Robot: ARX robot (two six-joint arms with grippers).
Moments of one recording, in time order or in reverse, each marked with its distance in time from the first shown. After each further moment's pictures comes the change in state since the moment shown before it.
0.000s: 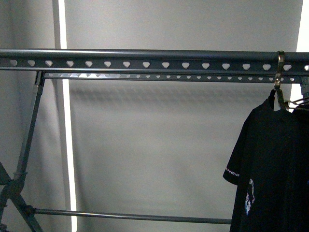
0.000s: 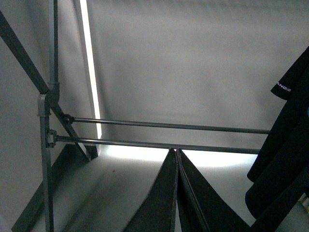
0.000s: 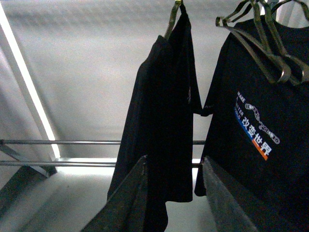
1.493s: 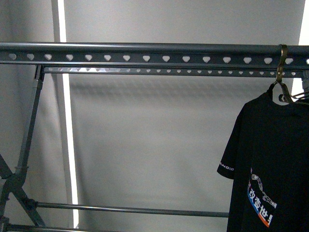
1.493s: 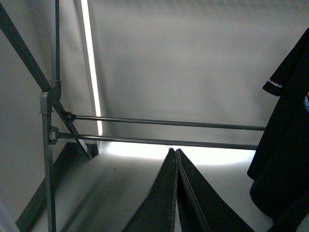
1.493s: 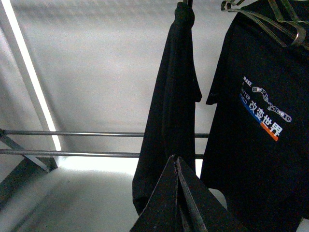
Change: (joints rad) left arm 0.000 -0.338 0.000 -0.342 0.001 -0.001; right arm 0.115 -0.373 -0.230 -0.133 0.106 -0.011
